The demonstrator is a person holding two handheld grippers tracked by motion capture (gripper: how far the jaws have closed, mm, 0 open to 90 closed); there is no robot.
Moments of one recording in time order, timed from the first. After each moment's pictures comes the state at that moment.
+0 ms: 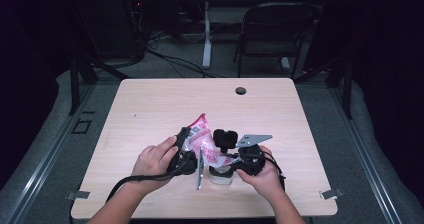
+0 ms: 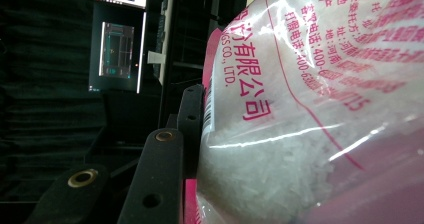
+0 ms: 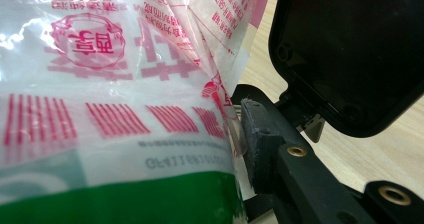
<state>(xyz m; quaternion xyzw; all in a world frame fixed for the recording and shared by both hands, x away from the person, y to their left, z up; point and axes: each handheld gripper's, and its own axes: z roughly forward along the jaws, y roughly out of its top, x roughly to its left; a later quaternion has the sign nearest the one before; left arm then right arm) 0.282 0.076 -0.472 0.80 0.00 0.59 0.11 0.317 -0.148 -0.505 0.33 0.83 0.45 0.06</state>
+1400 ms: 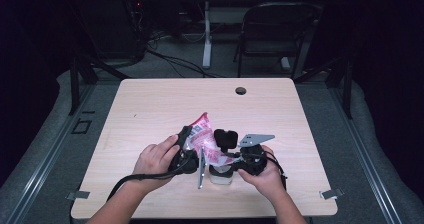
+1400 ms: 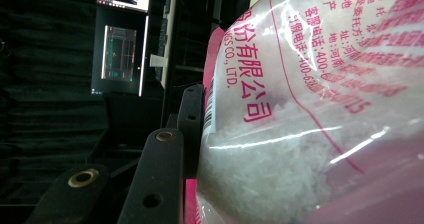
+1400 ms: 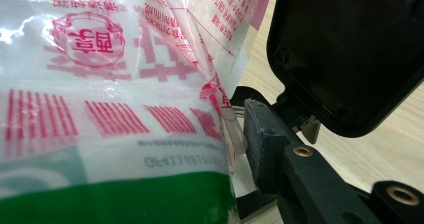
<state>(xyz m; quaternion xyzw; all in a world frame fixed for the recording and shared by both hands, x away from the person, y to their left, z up) 0.282 0.072 -0.468 0.79 0.00 0.60 0.11 0.316 -0.152 -0.503 0.33 0.83 0.46 0.06</state>
